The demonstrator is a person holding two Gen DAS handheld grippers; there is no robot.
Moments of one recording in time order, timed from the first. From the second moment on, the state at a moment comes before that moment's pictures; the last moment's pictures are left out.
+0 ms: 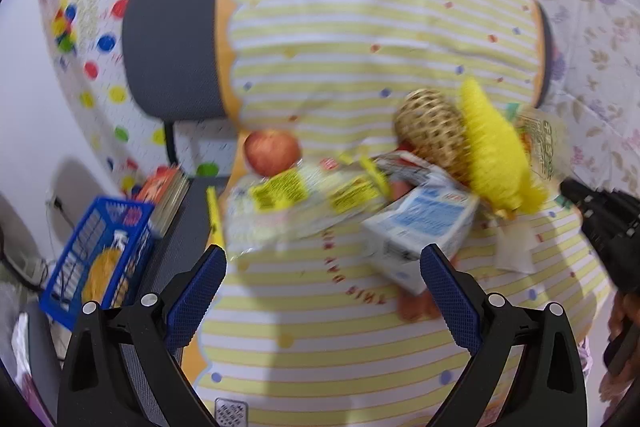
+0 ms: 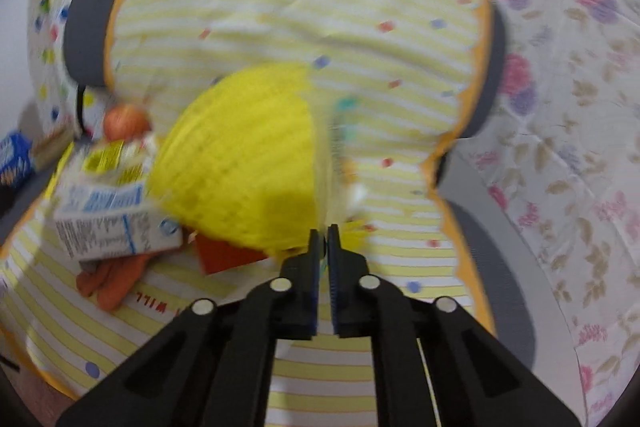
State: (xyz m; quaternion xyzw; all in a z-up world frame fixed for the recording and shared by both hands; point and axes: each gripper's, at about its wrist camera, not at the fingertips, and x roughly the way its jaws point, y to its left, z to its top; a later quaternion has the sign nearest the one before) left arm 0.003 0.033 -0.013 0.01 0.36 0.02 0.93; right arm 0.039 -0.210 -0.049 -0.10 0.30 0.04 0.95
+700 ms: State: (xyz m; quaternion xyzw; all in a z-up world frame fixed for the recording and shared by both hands) left arm 0.092 -0.072 -0.017 0.01 0.37 -0.11 0.92; right arm -0.050 -0.330 -0.007 0.05 0.25 -0.02 0.97
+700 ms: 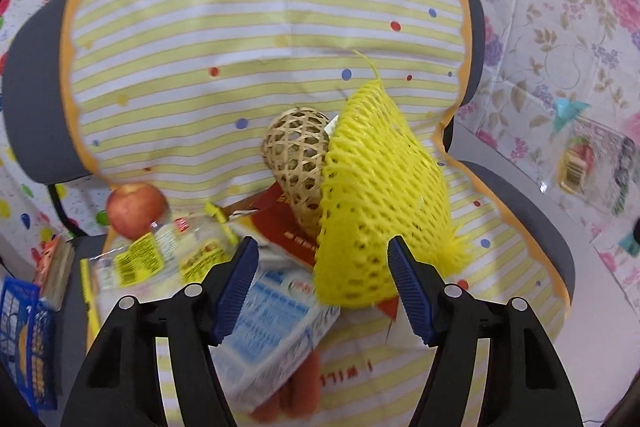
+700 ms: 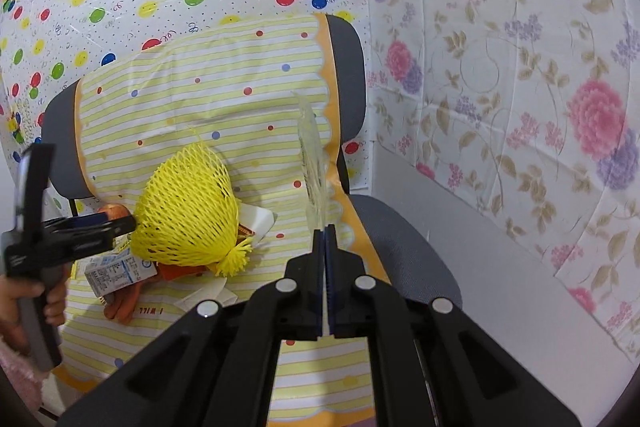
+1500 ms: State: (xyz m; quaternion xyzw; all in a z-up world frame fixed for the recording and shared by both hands) left arm -0.018 -0.116 0.041 0.06 0.25 -0.25 0.93; right arm -0.096 -0.336 -0.002 0.09 0.25 0.01 0.96
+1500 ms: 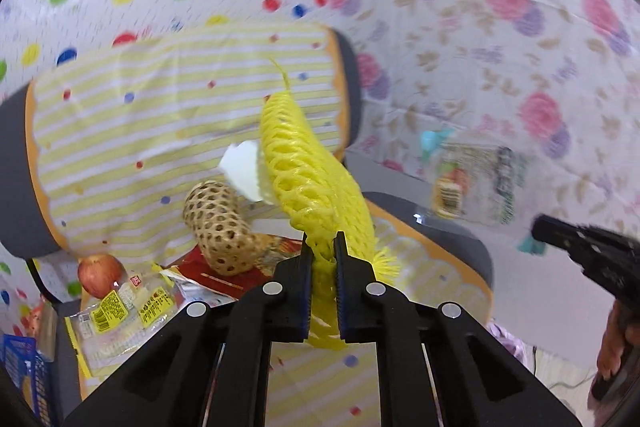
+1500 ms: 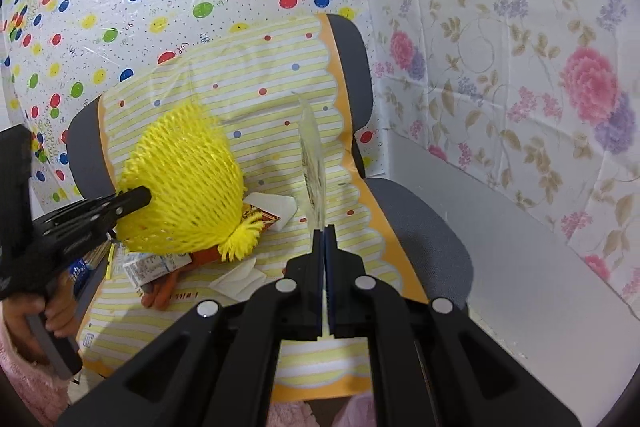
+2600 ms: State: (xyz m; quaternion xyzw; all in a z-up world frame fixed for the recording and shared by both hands) left arm -0.160 -0.253 -0.086 0.19 0.29 -0.40 0.85; right arm -0.231 -0.395 -0.139 0.12 0.42 -0.15 0.89
